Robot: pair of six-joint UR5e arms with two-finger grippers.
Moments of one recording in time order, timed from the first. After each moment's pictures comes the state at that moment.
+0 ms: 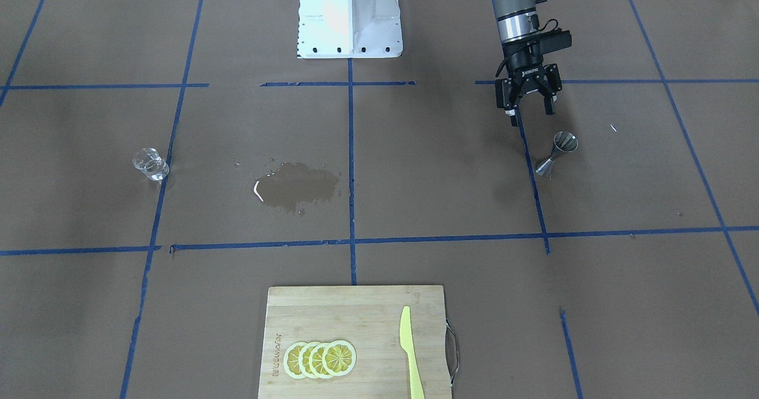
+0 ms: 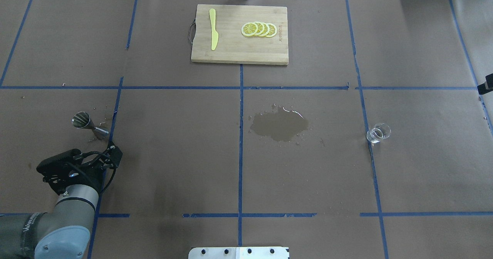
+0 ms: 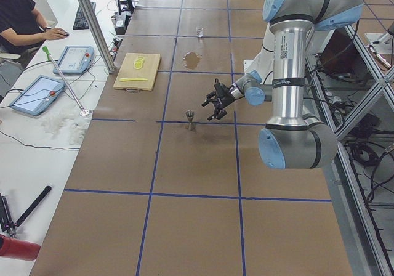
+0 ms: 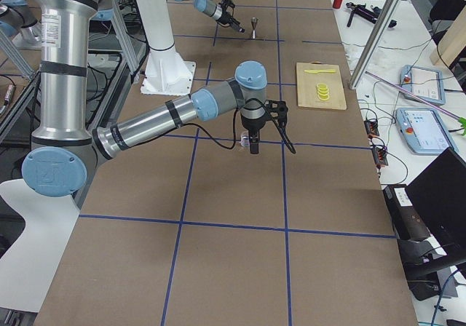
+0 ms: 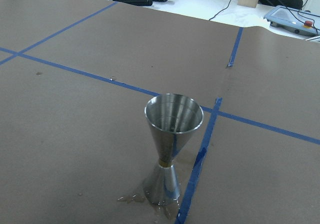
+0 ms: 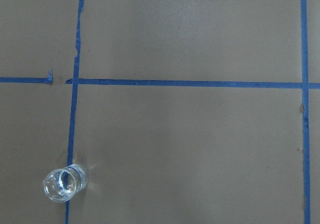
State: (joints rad) left arm -0.12 -1.52 -2.03 -1.66 -0.72 -2.01; right arm 1.30 -1.66 2.09 -1.58 2.32 0.46
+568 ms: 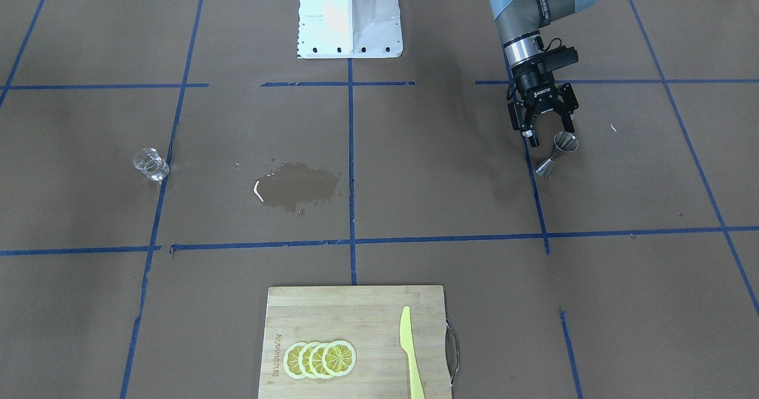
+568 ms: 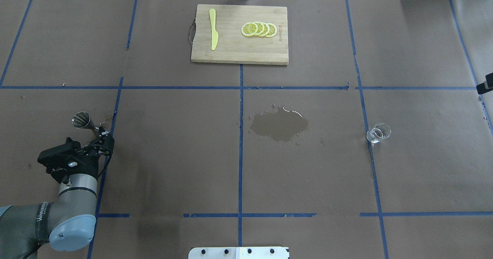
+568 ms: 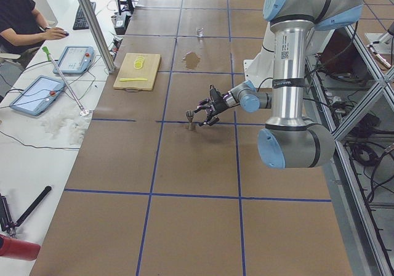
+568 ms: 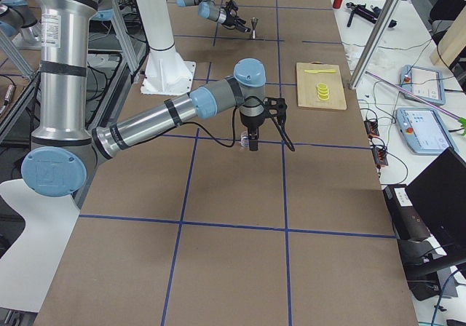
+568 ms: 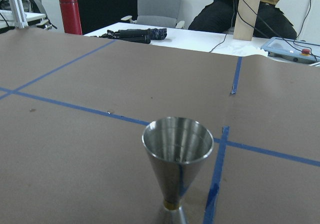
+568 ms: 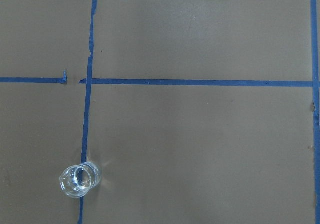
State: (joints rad) left arm -0.17 -1.53 -1.91 -1.63 -0.60 -2.00; right arm 1.30 -1.66 2.12 -1.58 2.34 0.48
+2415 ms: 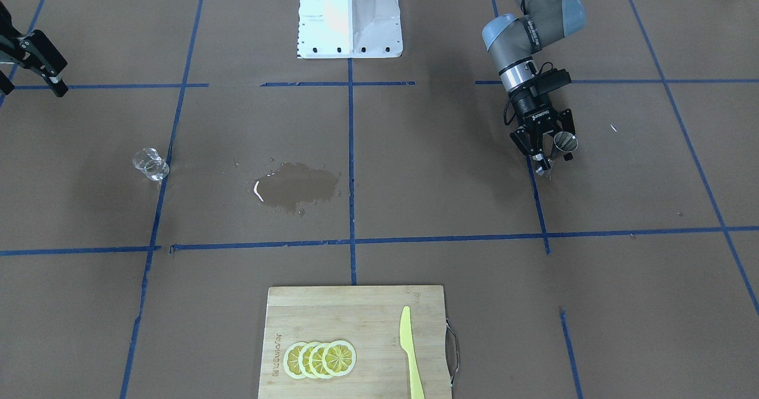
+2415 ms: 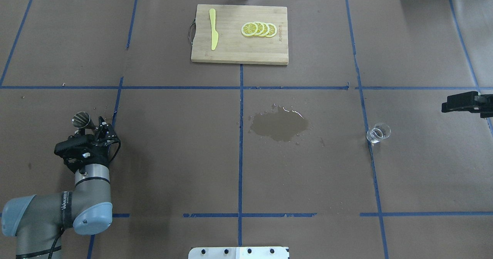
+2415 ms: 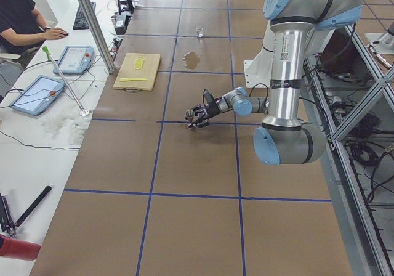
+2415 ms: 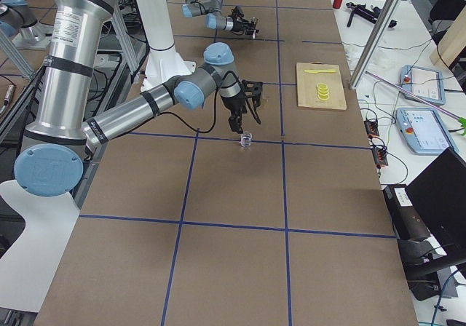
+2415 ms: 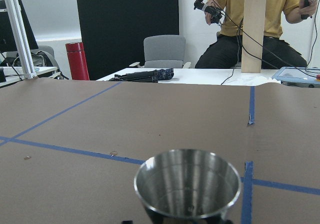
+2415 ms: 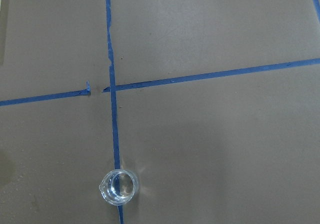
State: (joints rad) left arm -0.21 -1.63 -1.78 -1.62 -0.53 -2.00; right arm 1.00 -1.80 2.29 -1.33 2.04 0.99
